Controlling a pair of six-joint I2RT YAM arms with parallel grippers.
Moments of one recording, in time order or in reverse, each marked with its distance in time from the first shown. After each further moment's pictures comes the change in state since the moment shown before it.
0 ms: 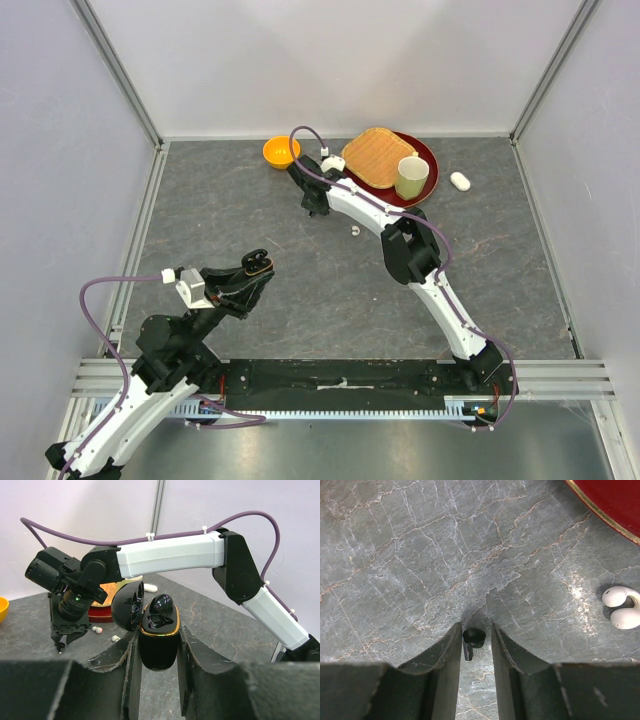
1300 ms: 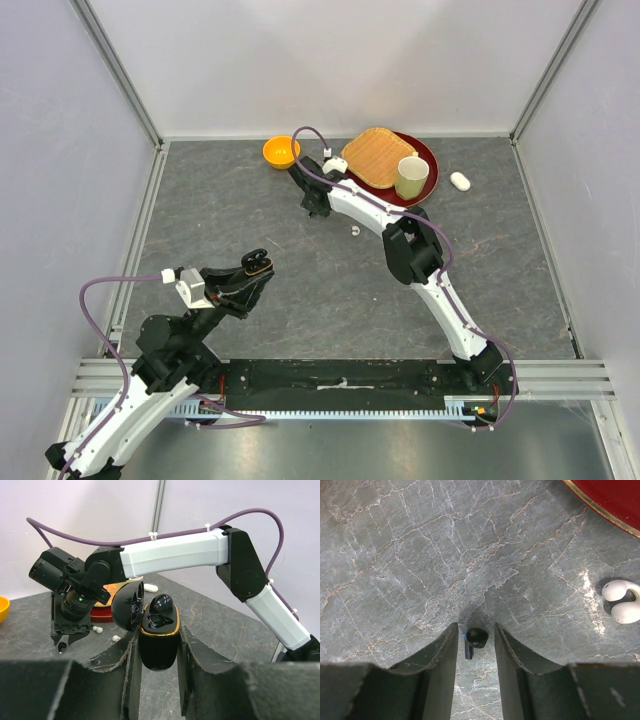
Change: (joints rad) left arm 0.000 0.000 0.000 0.000 -0.003 0.000; right arm 0.004 -0.031 -0.064 0.040 -0.013 0.039
